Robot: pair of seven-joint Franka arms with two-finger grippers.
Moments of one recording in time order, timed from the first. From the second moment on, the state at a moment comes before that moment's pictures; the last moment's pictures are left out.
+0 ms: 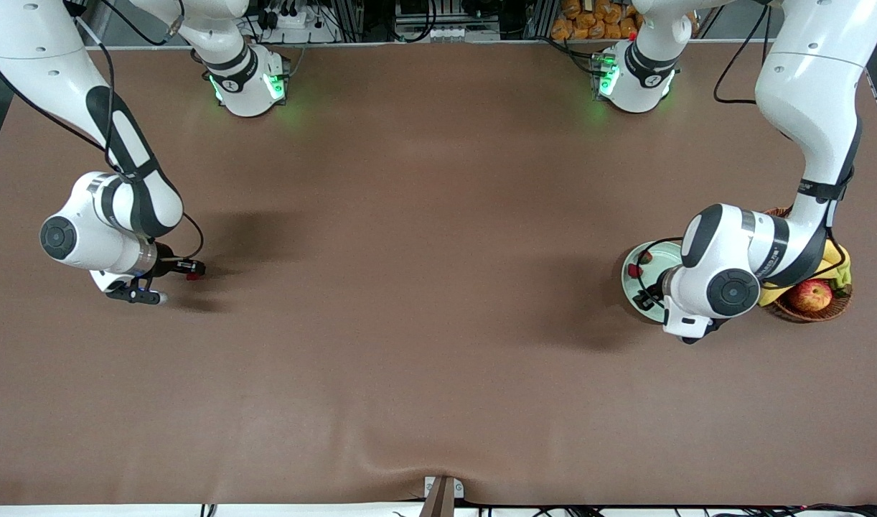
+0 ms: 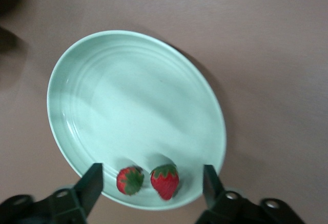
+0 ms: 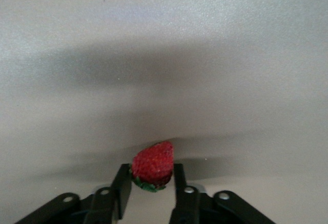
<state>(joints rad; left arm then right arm) 0.17 0.58 -0.39 -1.72 0.31 1.94 -0.93 -0.14 0.44 -0.02 -2.16 0.09 2.41 -0.07</state>
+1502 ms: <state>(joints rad) 0.10 0.54 -0.53 -1.57 0.20 1.87 -1.12 0.50 0.61 0.02 -1.69 0.35 2.25 0.06</state>
